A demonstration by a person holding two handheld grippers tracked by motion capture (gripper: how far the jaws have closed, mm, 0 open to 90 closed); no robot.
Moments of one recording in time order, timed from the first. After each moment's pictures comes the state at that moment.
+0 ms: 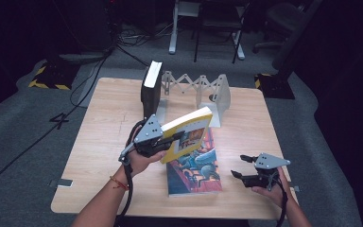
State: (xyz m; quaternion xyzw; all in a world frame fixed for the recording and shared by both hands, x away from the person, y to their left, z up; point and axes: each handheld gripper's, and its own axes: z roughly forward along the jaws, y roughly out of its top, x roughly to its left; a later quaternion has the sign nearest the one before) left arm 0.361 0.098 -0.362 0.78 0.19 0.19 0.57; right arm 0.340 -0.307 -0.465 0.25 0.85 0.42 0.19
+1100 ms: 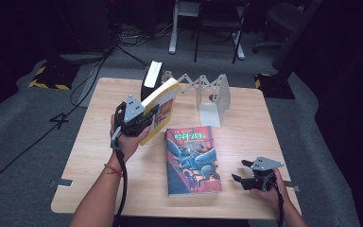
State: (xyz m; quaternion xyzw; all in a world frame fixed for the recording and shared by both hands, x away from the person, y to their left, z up) left arm 0.405 0.137 -0.358 0.72 0.35 0.31 0.52; right arm 0.346 -0.313 -0.497 0.30 0.86 0.38 0.18
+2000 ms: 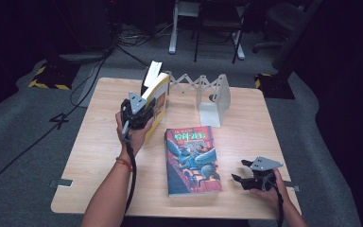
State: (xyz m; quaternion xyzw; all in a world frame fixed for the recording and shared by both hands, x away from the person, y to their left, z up) left arm 0.440 0.125 -0.387 0.67 0.44 0.34 0.49; right arm 0.347 -0.312 -0.497 0.29 0.86 0.38 0.19
